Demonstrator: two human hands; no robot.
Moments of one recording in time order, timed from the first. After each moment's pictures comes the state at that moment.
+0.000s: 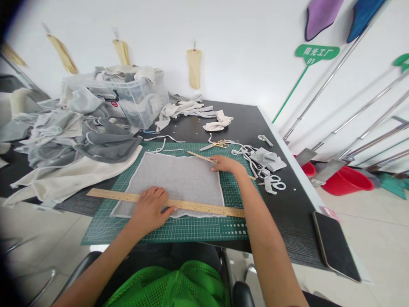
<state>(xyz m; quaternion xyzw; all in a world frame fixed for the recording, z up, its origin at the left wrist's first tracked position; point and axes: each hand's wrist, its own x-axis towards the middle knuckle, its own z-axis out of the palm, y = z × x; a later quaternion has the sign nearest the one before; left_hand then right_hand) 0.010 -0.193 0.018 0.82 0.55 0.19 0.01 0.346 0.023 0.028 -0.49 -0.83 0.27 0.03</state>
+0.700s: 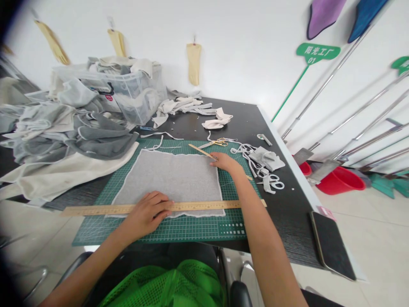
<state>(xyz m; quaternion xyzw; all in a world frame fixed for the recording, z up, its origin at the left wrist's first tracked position) -0.002 -0.197 0.006 0.87 0.43 0.20 0.11 0.343 0.026 0.018 -0.53 -0.81 0.24 0.08</state>
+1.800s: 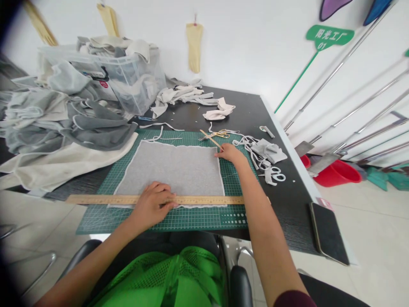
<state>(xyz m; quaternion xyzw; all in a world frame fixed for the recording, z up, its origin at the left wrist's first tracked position) 0.014 -0.200 0.004 0.83 0.50 0.23 0.14 0.357 0.036 0.012 -0.64 -0.75 0.19 0.03</state>
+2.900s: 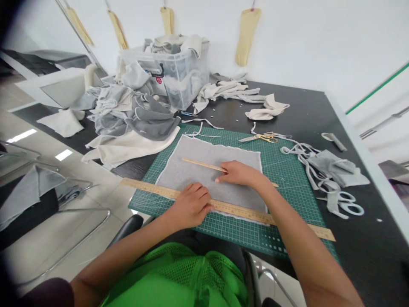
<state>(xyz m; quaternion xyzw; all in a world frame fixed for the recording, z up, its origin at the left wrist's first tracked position) 0.022 -0.211 0.022 0.86 0.49 0.14 0.07 0.219 -0.040 0.041 -0.36 -0.89 0.26 -0.05</state>
